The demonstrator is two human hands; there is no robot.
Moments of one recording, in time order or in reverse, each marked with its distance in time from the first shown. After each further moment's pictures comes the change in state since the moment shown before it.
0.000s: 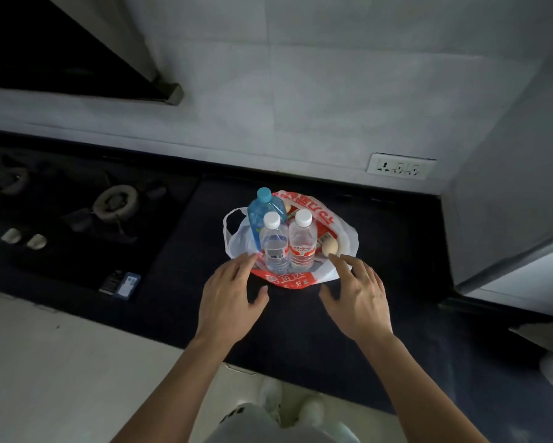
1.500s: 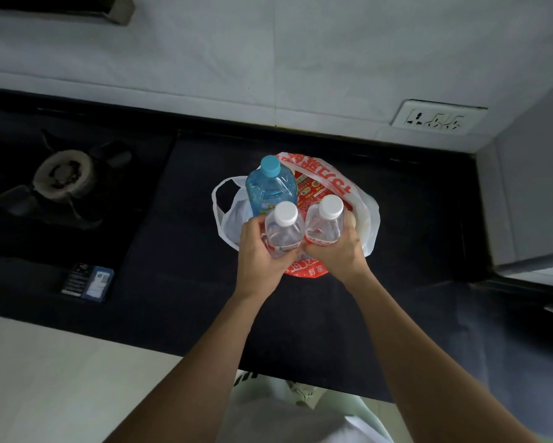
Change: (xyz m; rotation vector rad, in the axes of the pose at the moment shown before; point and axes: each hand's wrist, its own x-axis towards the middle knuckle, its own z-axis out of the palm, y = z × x) left_hand 0.084 -0.023 0.095 -0.750 0.053 -0.182; right_hand 0.097 -0.009 0.101 0.684 -0.140 0.384
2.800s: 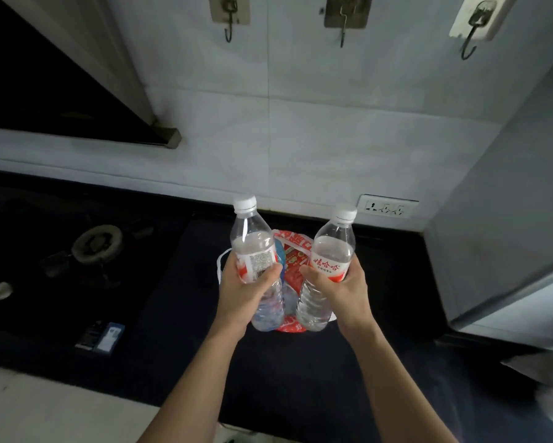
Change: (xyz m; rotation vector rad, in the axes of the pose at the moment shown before) left_hand -0.015 0.122 -0.070 -0.523 -0.017 -0.120; right_hand -0.076 -0.108 -0.063 0.388 0.048 -0.252
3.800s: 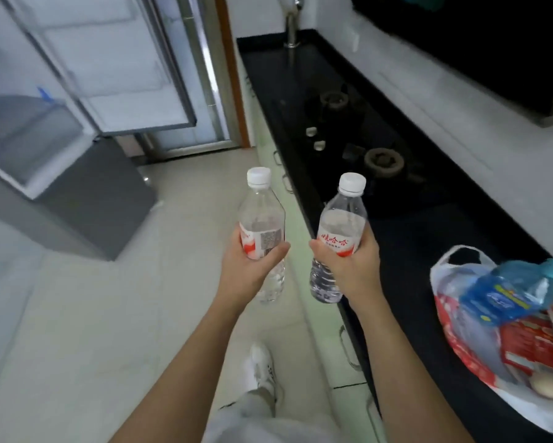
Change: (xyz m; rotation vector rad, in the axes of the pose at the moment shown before) left_hand -0.289 -0.002 -0.148 0.140 1.127 0.071; right_hand -0.169 -0.005 0.193 -0.020 -1.009 -0.044
